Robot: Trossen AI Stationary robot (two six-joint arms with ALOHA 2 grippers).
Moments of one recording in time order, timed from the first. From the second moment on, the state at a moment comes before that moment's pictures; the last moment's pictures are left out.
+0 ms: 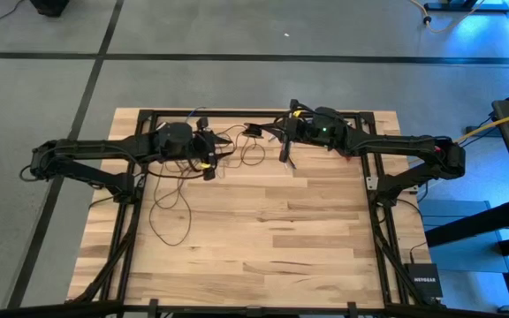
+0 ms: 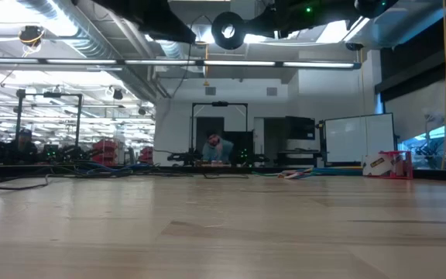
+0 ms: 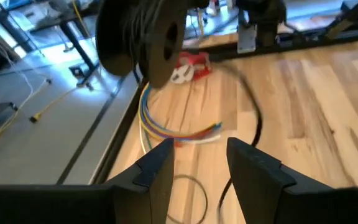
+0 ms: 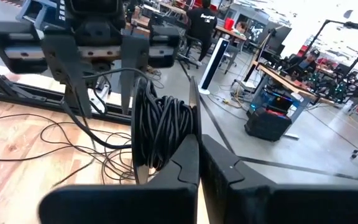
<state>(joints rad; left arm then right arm) 0.18 1.12 0.89 -0.13 -0.15 0.26 -0.31 1.36 0.95 0.34 -0.08 -0.37</state>
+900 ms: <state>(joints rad) 0.17 1.12 1.00 -0.33 -0.06 0.24 -0.31 1.36 0.95 0.34 -0.08 -0.37</state>
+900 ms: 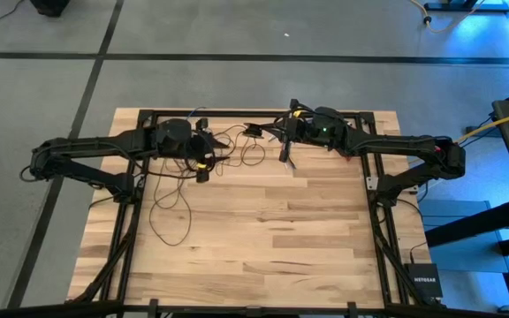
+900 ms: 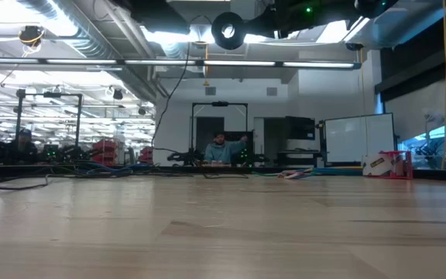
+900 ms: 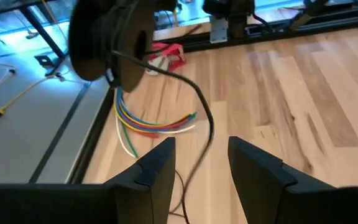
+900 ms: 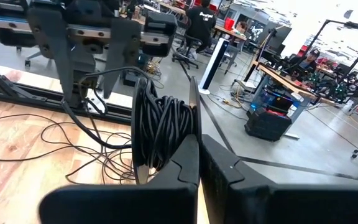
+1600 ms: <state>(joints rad) 0.17 1.14 1.00 -0.02 -0.07 0.13 -0.31 1.38 0.95 0.40 -0.08 -0.37</state>
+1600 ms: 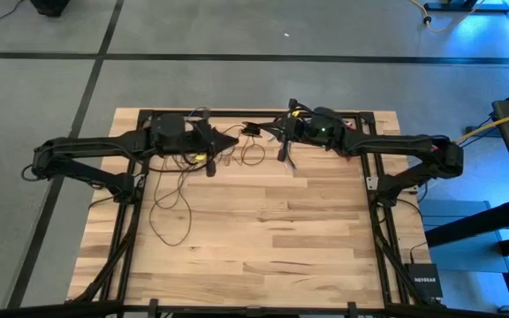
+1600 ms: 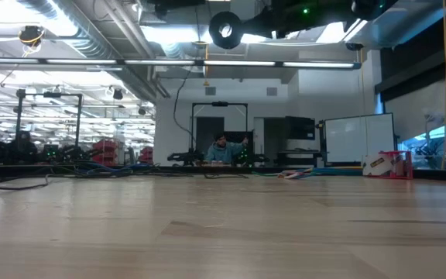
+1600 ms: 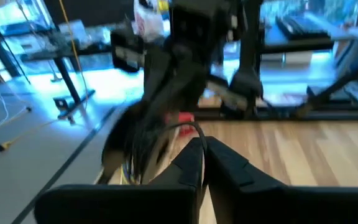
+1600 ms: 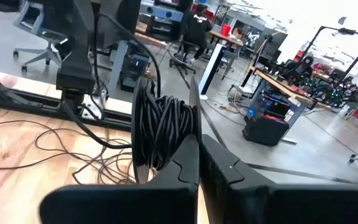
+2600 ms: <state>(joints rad) 0.17 1.45 1.00 0.34 -0.12 0.19 -0.31 1.46 0.95 0.56 -0.05 -0.31</state>
